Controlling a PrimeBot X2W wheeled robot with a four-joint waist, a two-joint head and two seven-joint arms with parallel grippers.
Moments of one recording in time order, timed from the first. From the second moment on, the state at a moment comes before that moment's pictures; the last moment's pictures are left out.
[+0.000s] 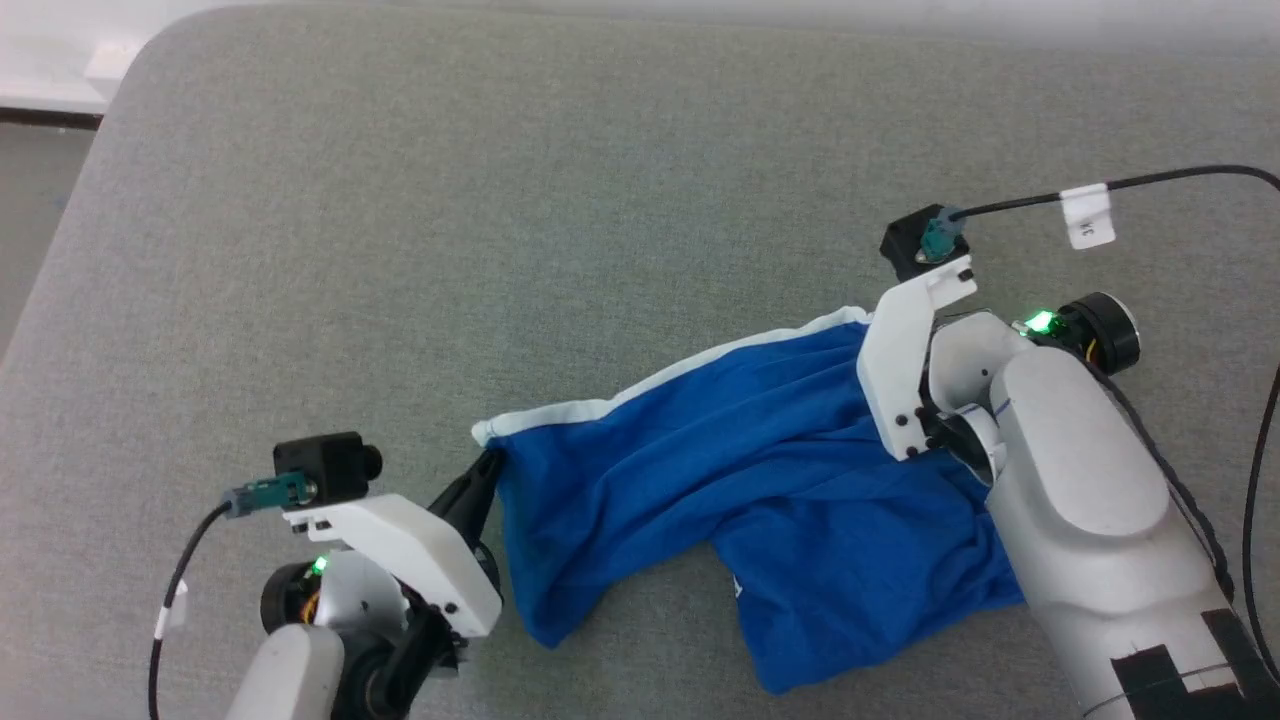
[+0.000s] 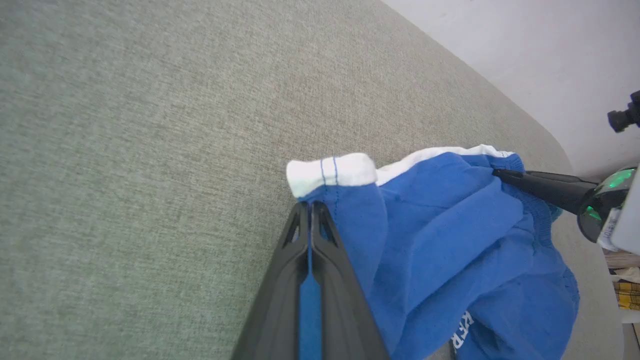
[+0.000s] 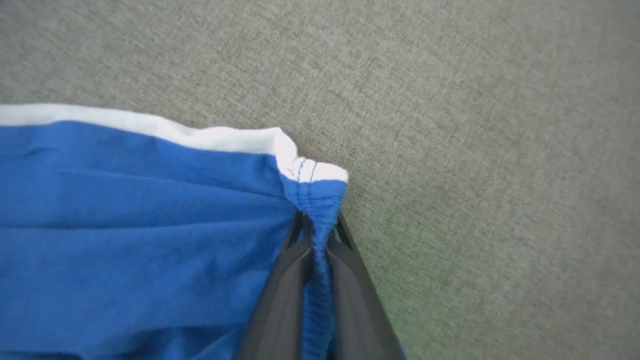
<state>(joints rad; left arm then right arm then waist) -0.13 0.16 -0.17 0.03 -0.66 0.03 0.35 -0.70 -0.04 0.18 0.67 0.00 0.13 0.64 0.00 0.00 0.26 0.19</state>
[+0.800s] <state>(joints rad) -0.97 0.34 -0.07 0.27 -0.62 -0.02 0.36 -1.21 -0.05 -0.03 0.53 0.33 0.13 0.64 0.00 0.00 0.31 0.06</state>
